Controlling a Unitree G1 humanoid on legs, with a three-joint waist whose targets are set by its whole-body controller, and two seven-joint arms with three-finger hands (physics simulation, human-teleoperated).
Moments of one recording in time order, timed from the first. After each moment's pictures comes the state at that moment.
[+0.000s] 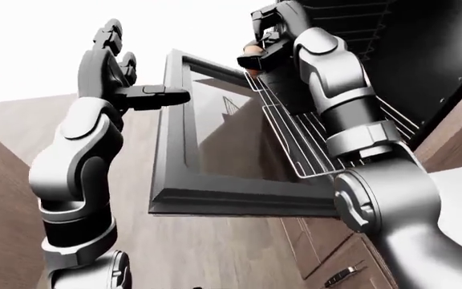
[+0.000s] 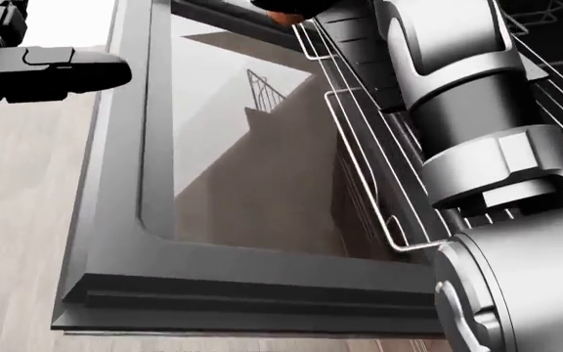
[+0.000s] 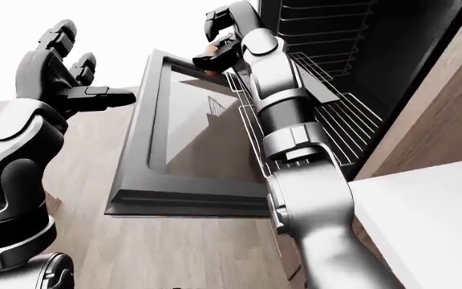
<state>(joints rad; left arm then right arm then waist) -0.78 0.35 0.21 -0.21 -0.32 0.84 0.12 -1.44 -0.18 -0.06 0.89 -0.13 0.43 0.17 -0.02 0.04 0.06</state>
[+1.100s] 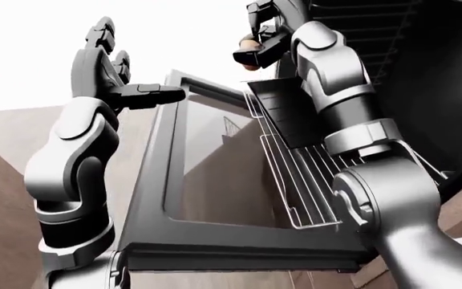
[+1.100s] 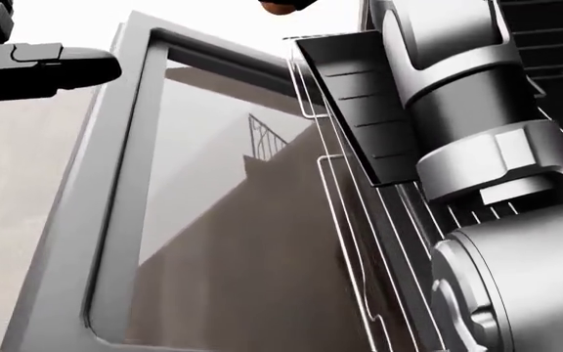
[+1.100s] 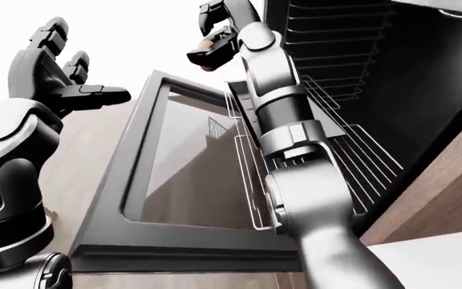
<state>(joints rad) -0.78 0.36 0.23 -0.21 -0.32 0.83 0.13 -1.46 -0.17 -0.05 0.88 -0.13 0.42 0.18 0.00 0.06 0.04</state>
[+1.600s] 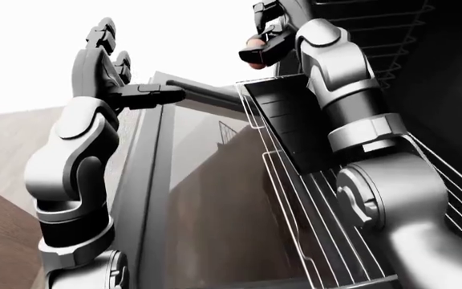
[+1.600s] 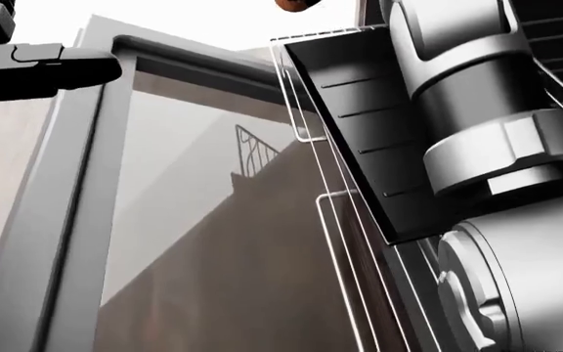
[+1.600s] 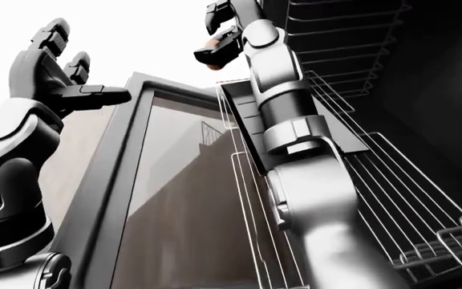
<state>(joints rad) -0.78 0.36 0.23 -0.21 -0.32 0.83 0.12 -1.48 -0.19 -0.04 0.92 -0.16 0.43 0.16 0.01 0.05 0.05</state>
